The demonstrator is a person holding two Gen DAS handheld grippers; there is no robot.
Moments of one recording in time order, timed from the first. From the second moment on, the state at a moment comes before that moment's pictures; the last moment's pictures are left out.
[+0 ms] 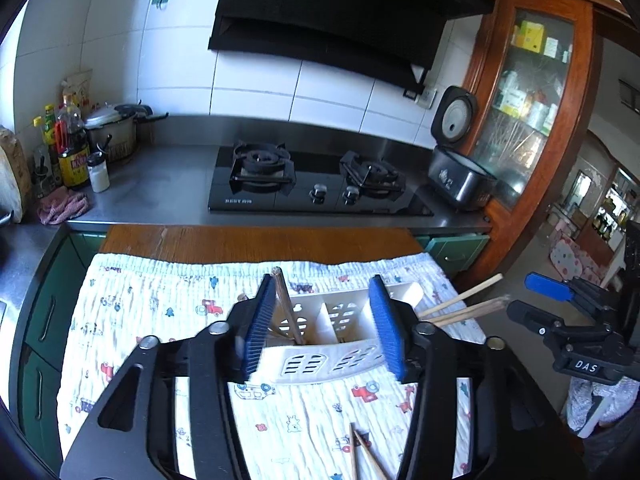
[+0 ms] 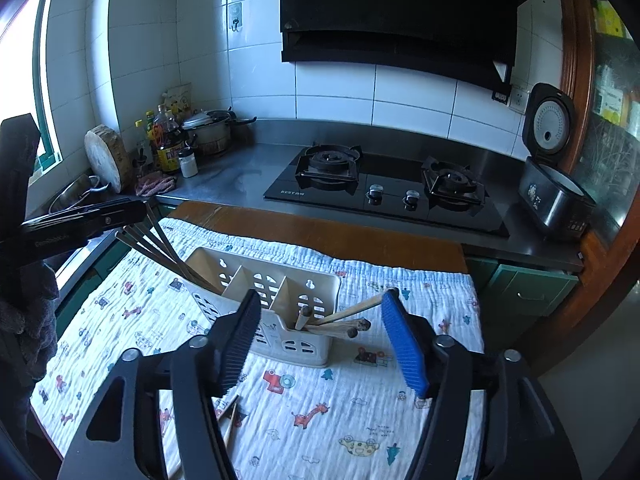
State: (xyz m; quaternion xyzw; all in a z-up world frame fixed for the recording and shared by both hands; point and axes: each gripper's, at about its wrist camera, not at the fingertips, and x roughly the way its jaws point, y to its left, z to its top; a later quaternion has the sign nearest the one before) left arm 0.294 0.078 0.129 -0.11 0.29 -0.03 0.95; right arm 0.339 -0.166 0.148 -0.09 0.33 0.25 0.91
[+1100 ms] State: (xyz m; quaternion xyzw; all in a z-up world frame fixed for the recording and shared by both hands) left arm 0.128 0.055 0.047 -0.10 0.30 -0.01 0.95; right arm 0.201 -0.191 0.076 -0.09 0.31 0.27 0.91
